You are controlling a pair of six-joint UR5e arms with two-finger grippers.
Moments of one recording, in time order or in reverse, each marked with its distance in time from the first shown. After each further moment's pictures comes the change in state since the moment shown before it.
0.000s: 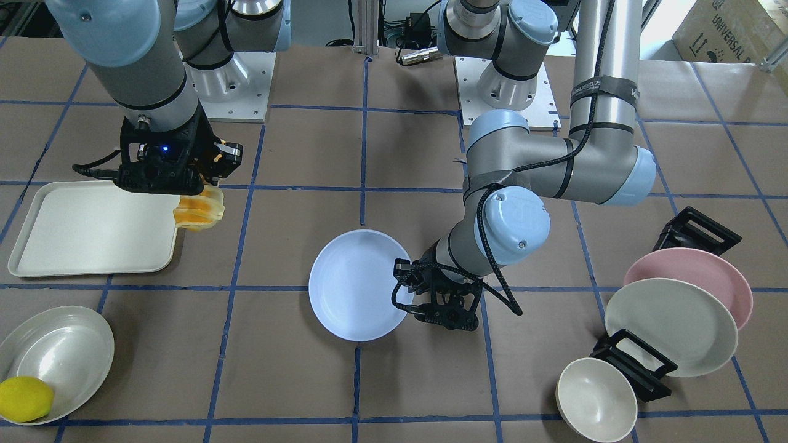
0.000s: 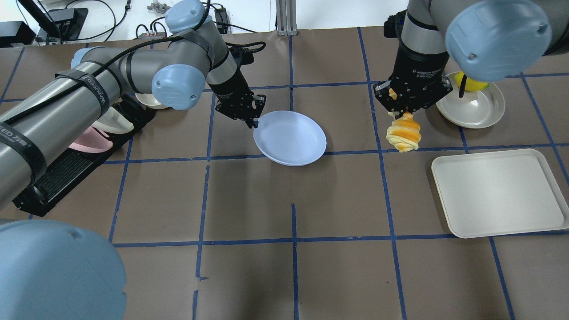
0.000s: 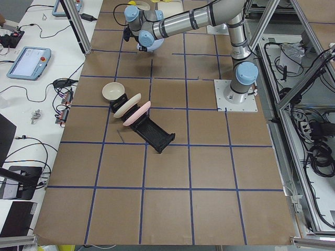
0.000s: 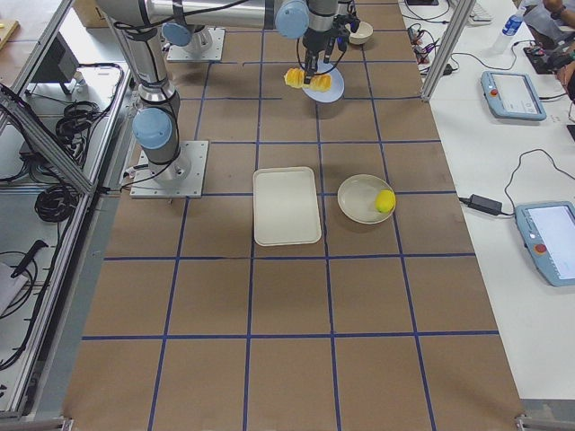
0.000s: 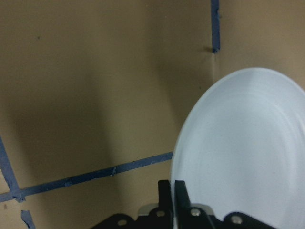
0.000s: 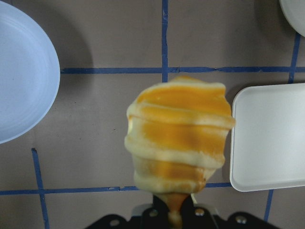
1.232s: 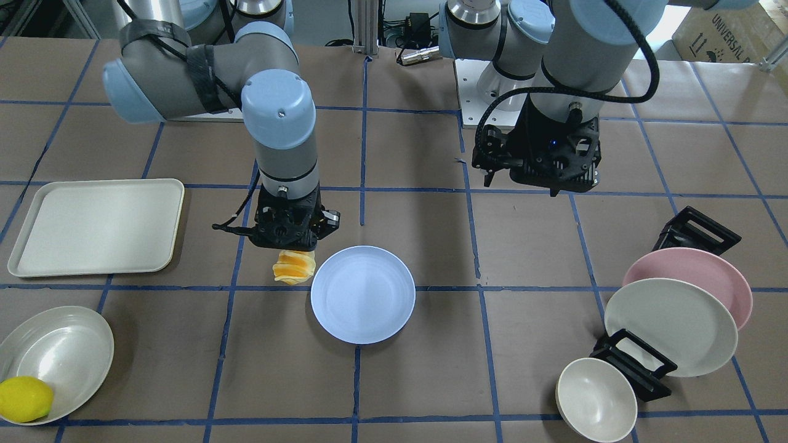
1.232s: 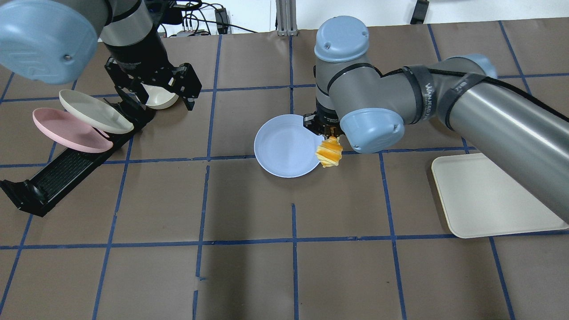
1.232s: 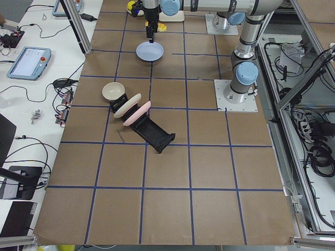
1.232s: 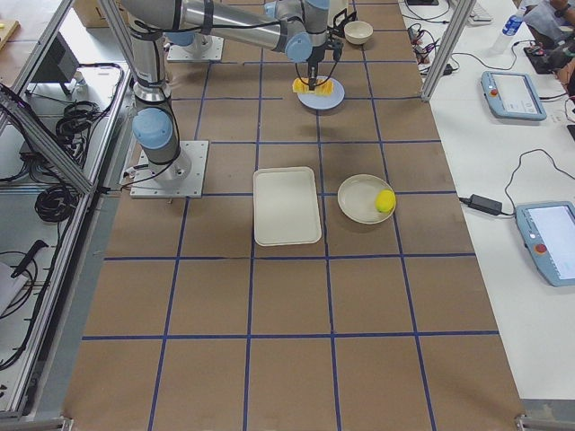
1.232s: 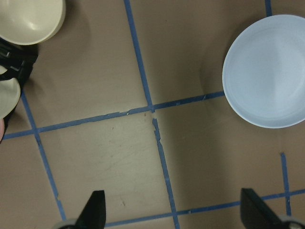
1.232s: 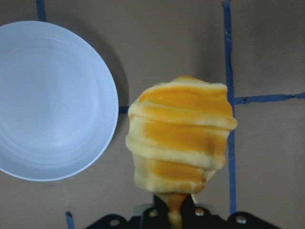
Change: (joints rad) left arm 0.082 0.394 0.040 -0.383 0.298 0.122; right arm 0.231 0.191 0.142 -0.488 0.000 0.302
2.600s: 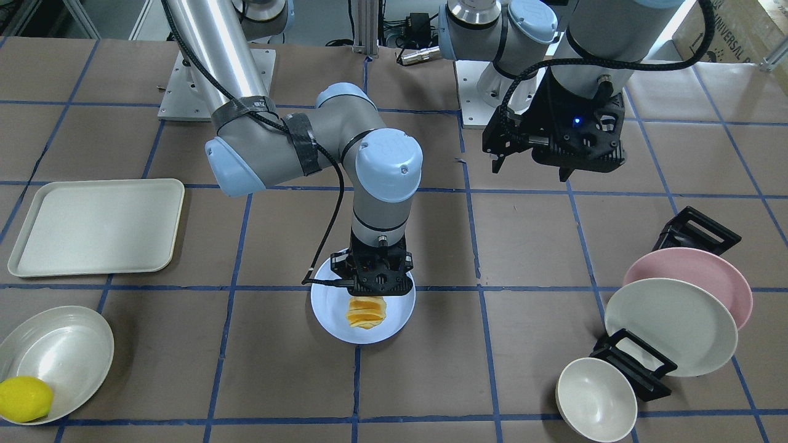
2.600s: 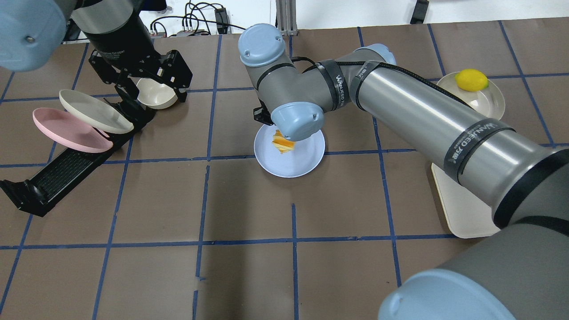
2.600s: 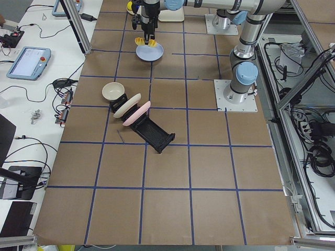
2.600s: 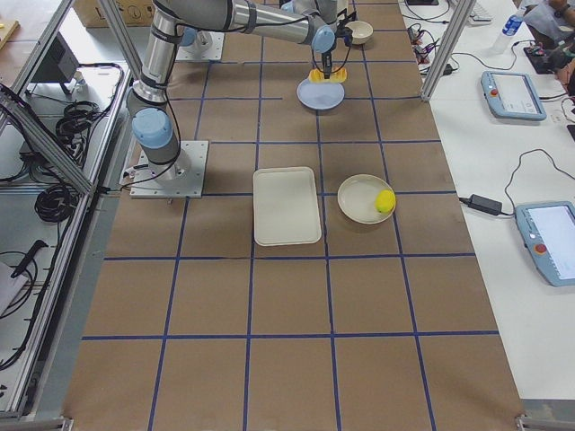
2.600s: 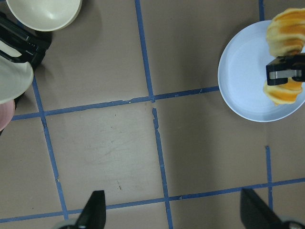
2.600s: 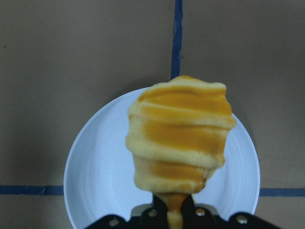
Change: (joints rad) left arm 0.024 0.008 0.038 -0.044 -0.045 -0.029; right arm 0.141 0.245 -0.255 -0.025 -0.064 0.006
